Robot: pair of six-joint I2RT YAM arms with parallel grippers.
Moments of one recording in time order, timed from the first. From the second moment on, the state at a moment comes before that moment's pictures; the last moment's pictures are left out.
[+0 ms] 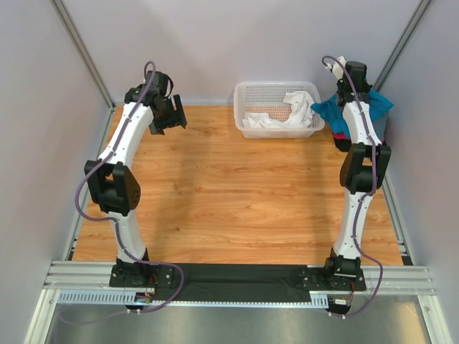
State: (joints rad) left arm -0.17 1.95 1.99 -1.03 -0.04 -0.44; right arm -0.11 2.33 2.21 -0.24 0.49 -0.95
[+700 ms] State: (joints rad) left arm -0.16 2.00 2.17 -1.08 -0.03 -0.53; right arm -0.19 2.53 2.34 -0.19 0.49 -0.78
